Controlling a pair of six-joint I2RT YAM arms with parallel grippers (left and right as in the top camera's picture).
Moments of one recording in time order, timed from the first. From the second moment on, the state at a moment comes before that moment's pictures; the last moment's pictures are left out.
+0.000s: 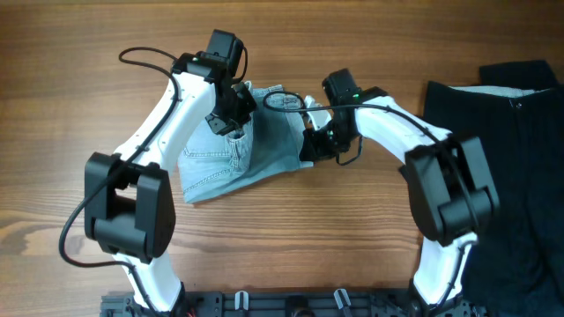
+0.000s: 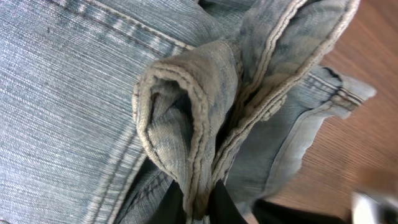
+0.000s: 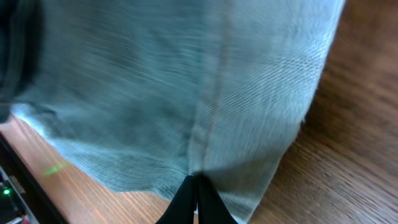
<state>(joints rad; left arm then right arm) -0.30 1.94 1.55 -0.99 0.15 -0.81 0.38 2.06 1.30 -0.72 -0.58 0.02</state>
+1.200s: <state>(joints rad) -0.17 1.78 1.55 -1.02 0.17 -0.58 0.32 1.62 1.32 -0.88 -0.38 0.14</state>
